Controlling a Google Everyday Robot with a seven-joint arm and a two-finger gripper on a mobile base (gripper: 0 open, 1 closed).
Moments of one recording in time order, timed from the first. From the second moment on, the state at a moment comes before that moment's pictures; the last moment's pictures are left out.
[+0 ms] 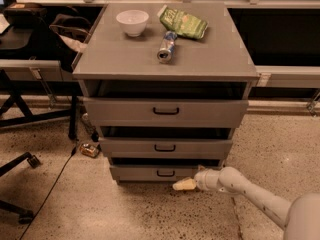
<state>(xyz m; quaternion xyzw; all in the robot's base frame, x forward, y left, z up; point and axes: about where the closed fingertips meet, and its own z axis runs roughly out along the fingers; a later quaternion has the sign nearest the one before) 0.641 -0.142 0.276 -0.28 0.86 0.24 0.35</state>
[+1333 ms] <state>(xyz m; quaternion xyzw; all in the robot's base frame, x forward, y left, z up) 0.706 -0.108 0.230 -0.28 0.86 0.23 0.35</state>
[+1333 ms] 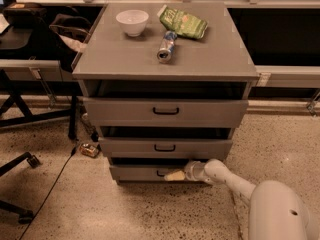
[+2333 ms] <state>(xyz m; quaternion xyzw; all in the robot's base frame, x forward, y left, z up) 0.706 -0.108 0.230 -0.28 0.86 0.23 0.35</state>
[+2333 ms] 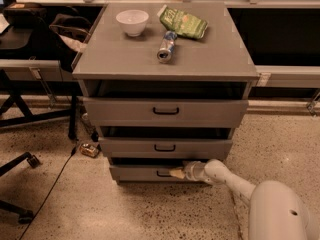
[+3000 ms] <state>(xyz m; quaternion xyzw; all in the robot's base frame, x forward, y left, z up) 0.706 -0.108 0.230 -0.28 0.86 0.23 0.35</state>
